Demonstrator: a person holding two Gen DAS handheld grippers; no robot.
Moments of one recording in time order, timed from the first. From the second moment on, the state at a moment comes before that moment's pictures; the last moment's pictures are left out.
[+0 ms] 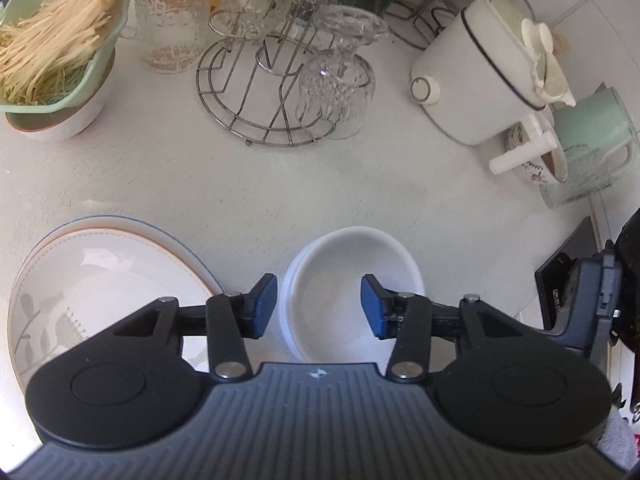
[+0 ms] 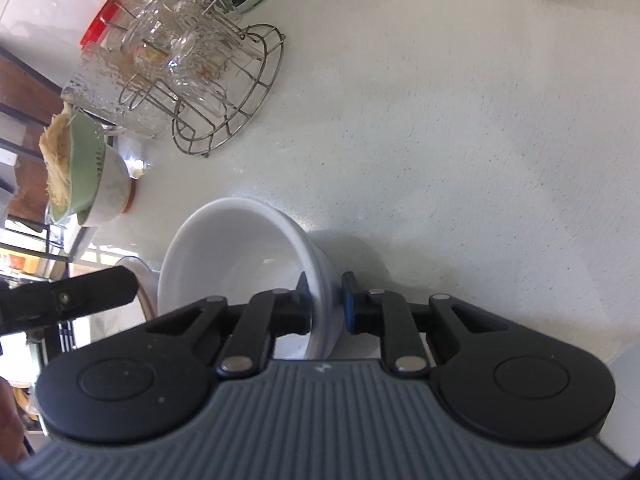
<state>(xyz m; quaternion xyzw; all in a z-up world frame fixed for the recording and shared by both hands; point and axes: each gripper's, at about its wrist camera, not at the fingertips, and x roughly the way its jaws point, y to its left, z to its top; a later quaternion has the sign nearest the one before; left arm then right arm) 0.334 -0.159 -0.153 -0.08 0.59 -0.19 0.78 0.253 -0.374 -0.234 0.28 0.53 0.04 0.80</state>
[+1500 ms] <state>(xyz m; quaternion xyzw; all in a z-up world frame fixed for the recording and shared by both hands) 0.336 -0.219 -0.222 -0.04 0.63 -0.20 0.75 0.229 -0.408 -0.231 0.26 0.52 0.04 0.82</state>
